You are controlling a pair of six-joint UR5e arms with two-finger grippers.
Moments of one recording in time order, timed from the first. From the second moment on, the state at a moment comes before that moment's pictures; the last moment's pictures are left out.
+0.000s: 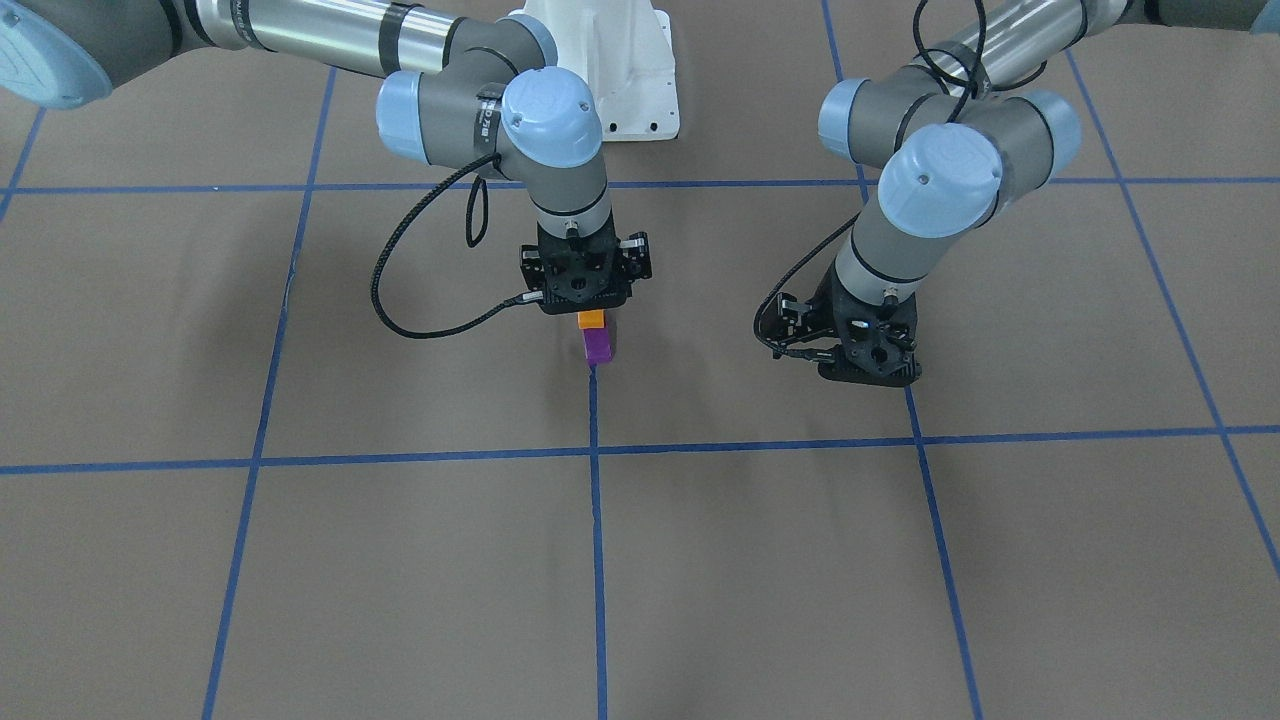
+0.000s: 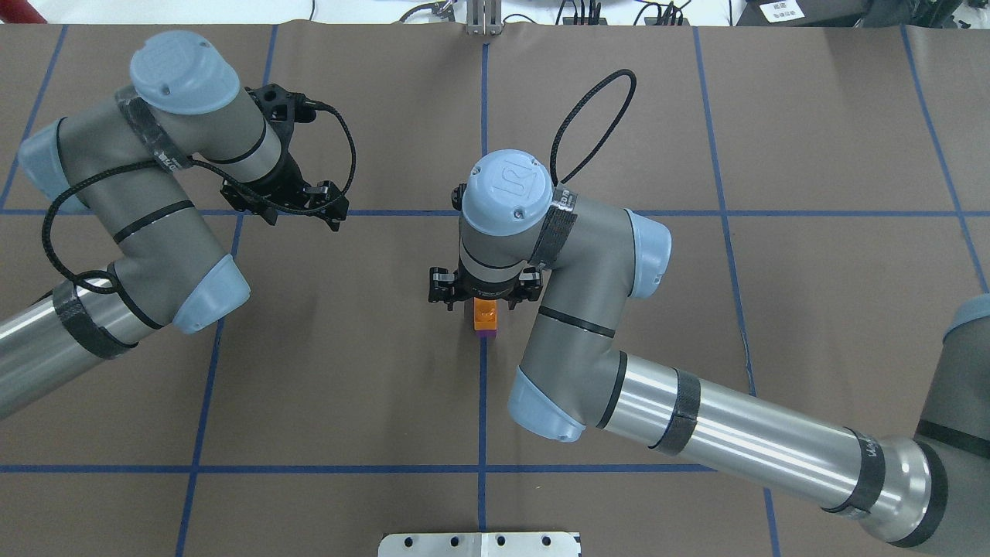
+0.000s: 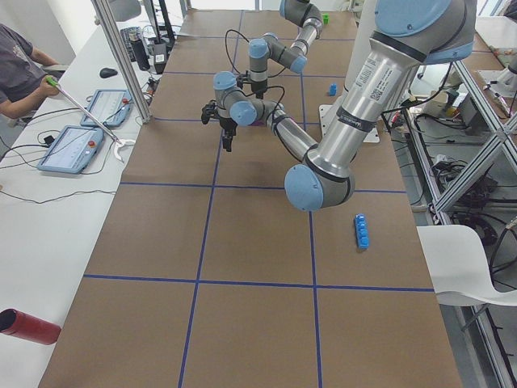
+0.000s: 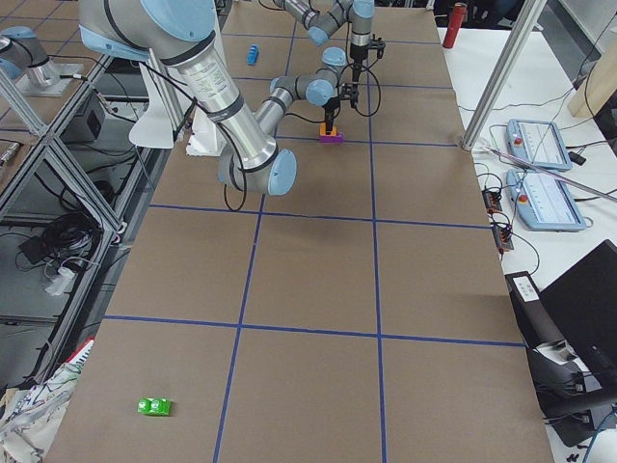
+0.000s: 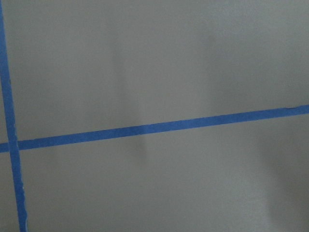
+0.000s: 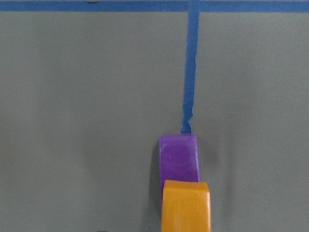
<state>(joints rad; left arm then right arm) -0.79 -2.12 -1.63 -1.65 -2.11 -0.86 0.50 -0.74 1.49 -1.51 1.96 1.20</state>
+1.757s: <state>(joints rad) -1.43 -1.74 -1.50 -1.64 -2.34 0.12 1.32 -1.52 1.63 -1.50 2.29 0.19</state>
